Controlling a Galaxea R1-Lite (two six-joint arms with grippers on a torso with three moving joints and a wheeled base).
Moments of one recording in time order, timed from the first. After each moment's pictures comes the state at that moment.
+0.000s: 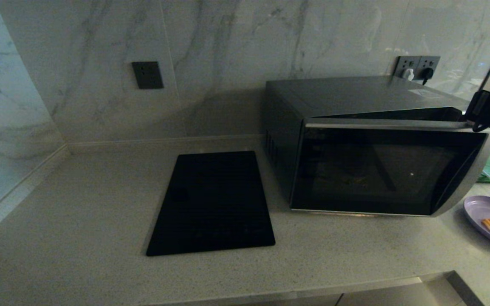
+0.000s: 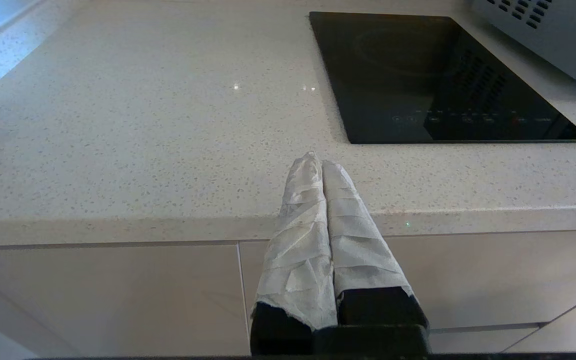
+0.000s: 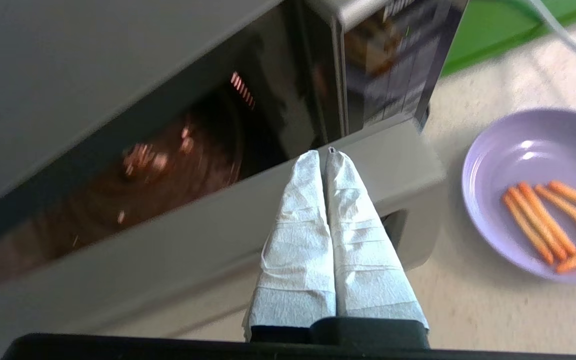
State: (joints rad) left arm 0.00 0.00 0.00 -0.01 0.02 -0.07; right arm -0.13 1.71 -1.61 0.43 -0.18 0.38
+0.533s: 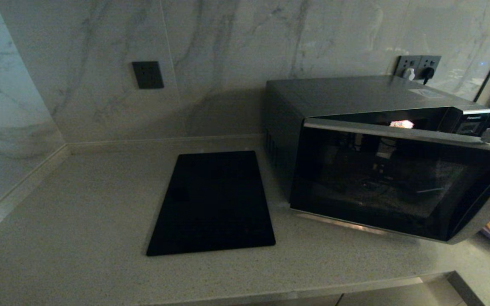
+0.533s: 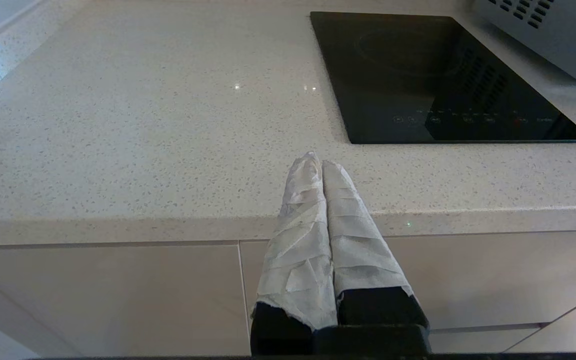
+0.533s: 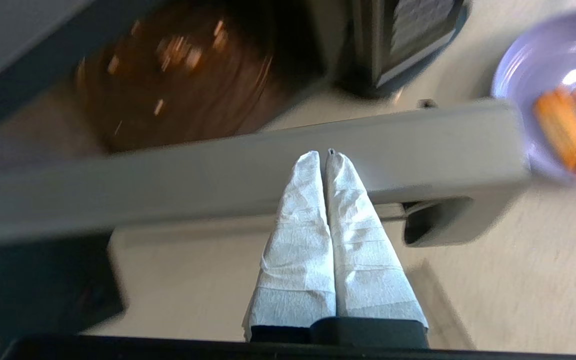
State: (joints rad) left arm 0.00 0.00 0.00 -0.01 0.02 -0.07; right arm -0.10 1.52 -1.57 0.66 -0.07 0.40
